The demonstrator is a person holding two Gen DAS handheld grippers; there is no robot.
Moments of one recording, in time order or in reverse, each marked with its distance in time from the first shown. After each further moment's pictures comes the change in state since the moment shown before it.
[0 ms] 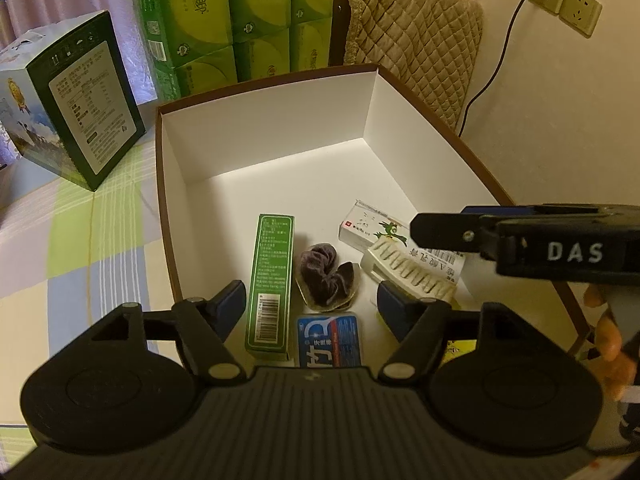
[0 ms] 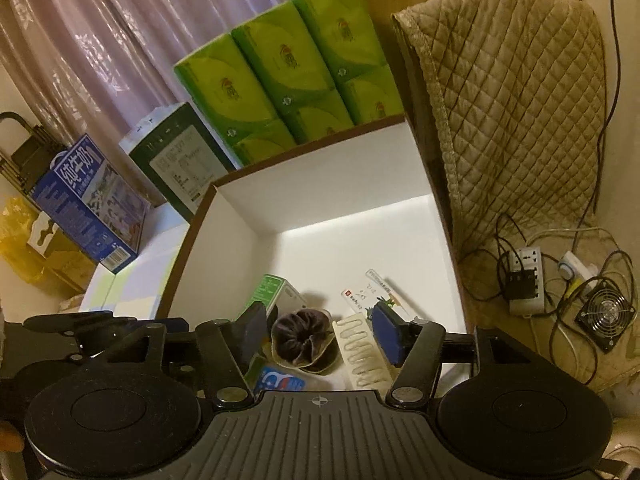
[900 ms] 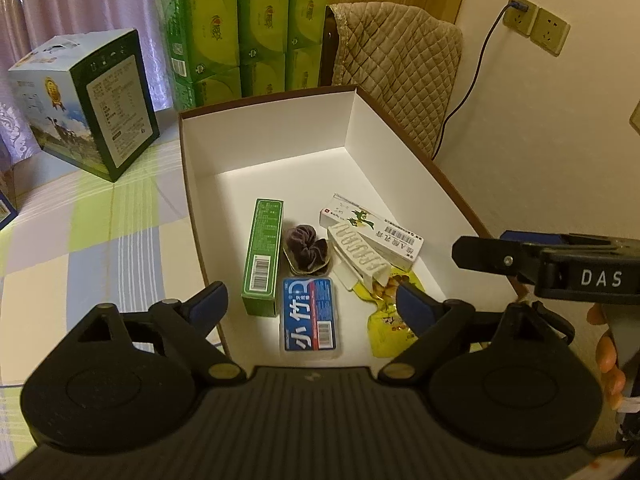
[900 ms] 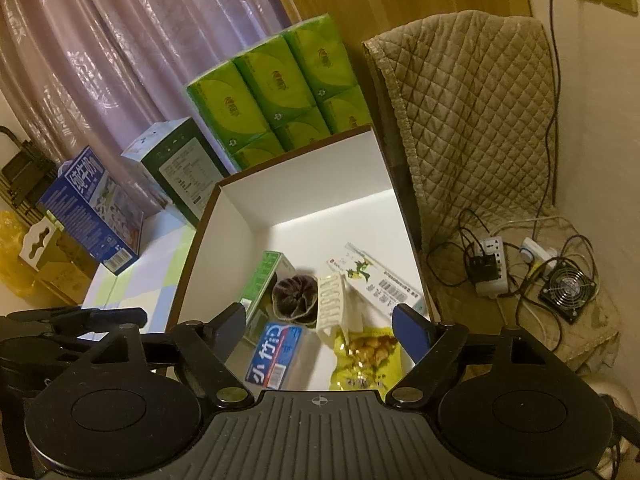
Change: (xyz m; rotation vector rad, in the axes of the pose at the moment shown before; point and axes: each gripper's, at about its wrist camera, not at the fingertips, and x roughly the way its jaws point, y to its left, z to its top) left arm -0.073 -0.010 -0.035 -0.028 -0.064 -0.021; right arm -0.082 0.019 -0.044 0.030 -0.059 -0.074
